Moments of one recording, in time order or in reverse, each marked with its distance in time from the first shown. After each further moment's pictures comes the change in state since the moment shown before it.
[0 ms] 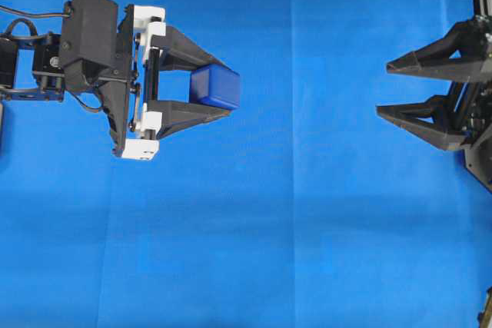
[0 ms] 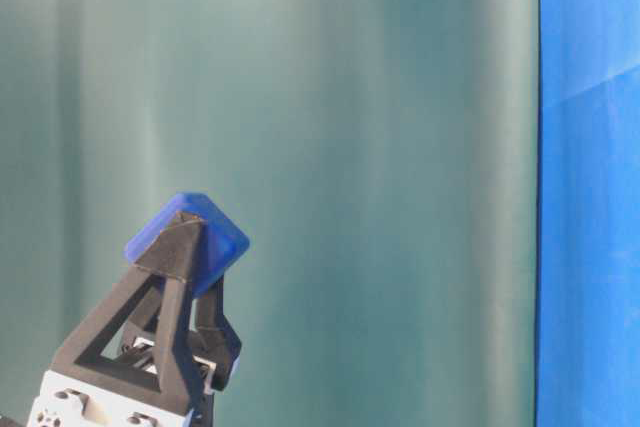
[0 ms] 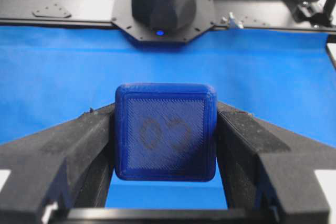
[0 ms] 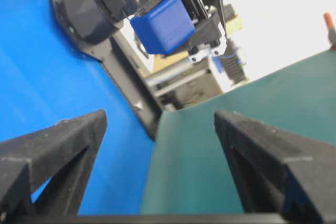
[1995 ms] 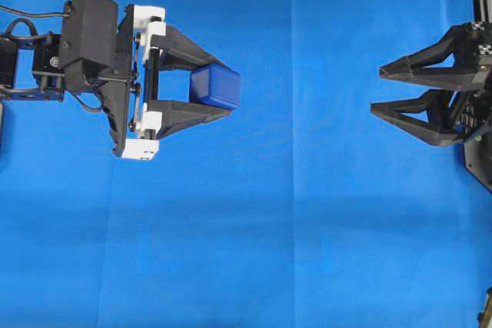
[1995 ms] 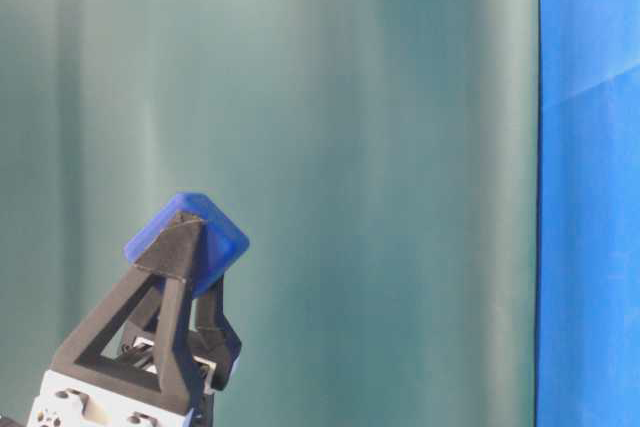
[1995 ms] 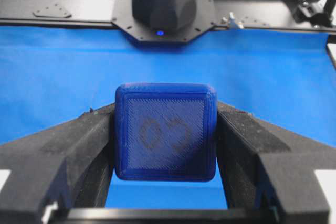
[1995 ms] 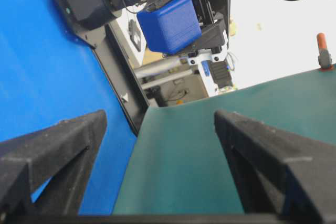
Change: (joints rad) left arm 0.002 0.000 0.000 0.000 -0.002 0.000; right arm 0.008 0.031 -0.021 -0.009 0.026 -0.104
